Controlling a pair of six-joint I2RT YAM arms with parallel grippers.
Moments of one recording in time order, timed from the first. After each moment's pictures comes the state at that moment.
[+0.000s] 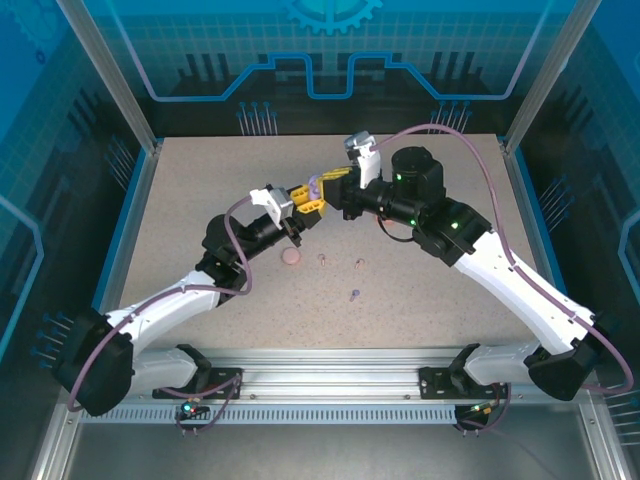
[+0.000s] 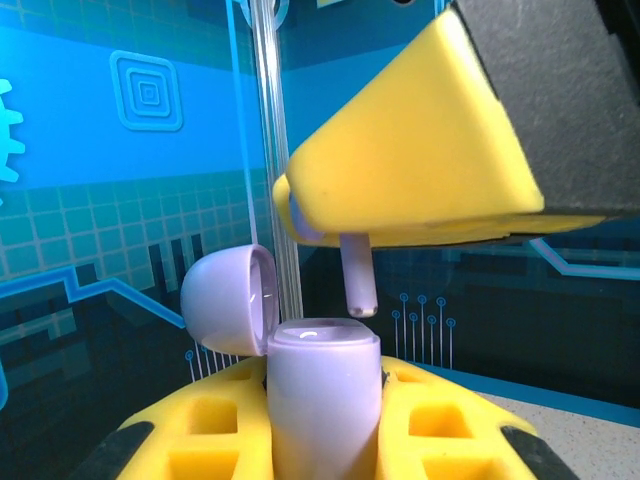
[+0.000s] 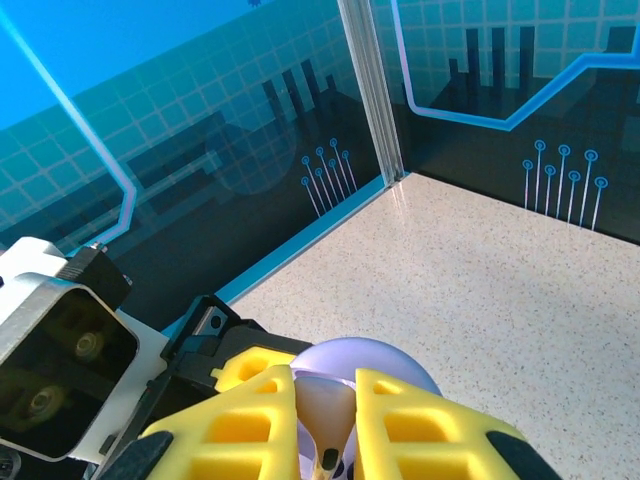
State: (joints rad) left arm -0.57 1.21 0.68 0.85 0.38 -0.03; right arm 0.73 1.28 1.42 -0.36 -0.22 0.25
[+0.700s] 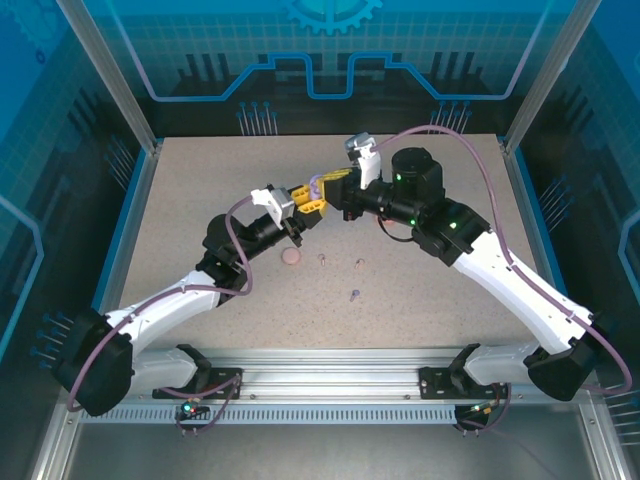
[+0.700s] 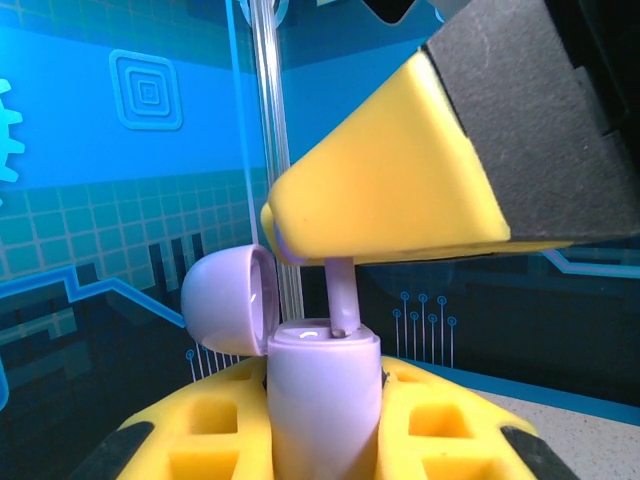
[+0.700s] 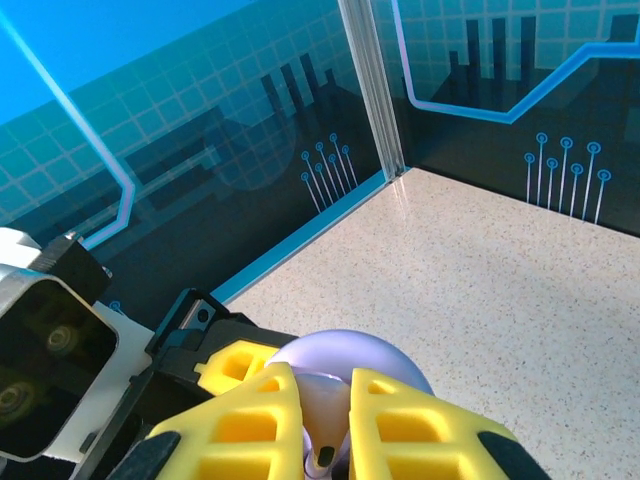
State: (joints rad) left arm -0.57 1.21 0.69 0.84 0.38 -0.03; right arm 0.71 1.28 1.39 -0.34 -0.24 0.25
